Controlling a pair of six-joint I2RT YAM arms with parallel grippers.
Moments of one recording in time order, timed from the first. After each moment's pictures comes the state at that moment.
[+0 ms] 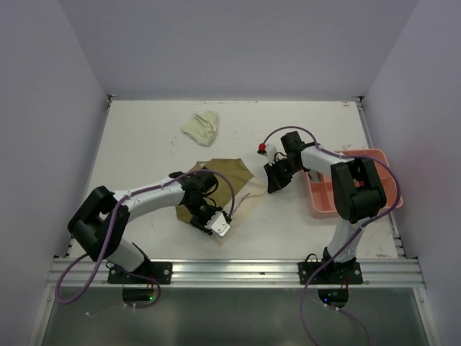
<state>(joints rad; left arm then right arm) -0.73 1.52 0.87 -0.80 0.68 1.42 0.31 1.85 1.12 -0.59 -0.52 -0.36</state>
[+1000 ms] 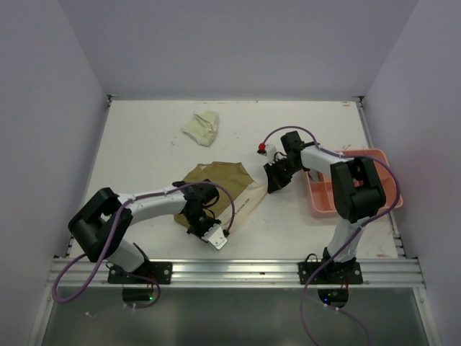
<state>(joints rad) -0.81 1.53 0.79 -0.78 0.64 1.43 0.31 1.86 1.13 -0.59 -0.52 -0.36</state>
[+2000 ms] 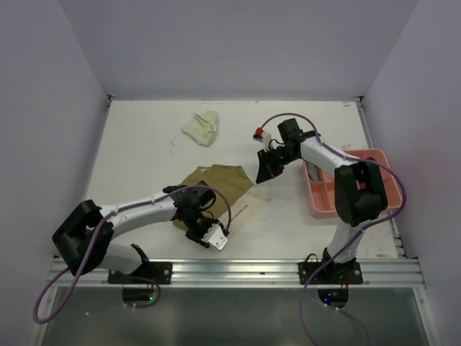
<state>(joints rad) -0.84 1.40 0.71 -0.73 0.61 1.27 0.33 1.81 1.28 -0.71 -0.72 -0.24</state>
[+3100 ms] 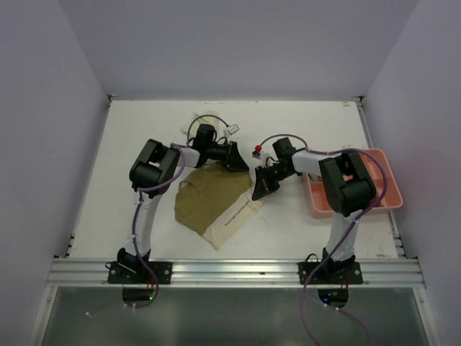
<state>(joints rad) -0.42 2.31 1.35 0.38 1.05 -0.39 0.36 1.95 1.10 -0.46 -0.78 0.00</state>
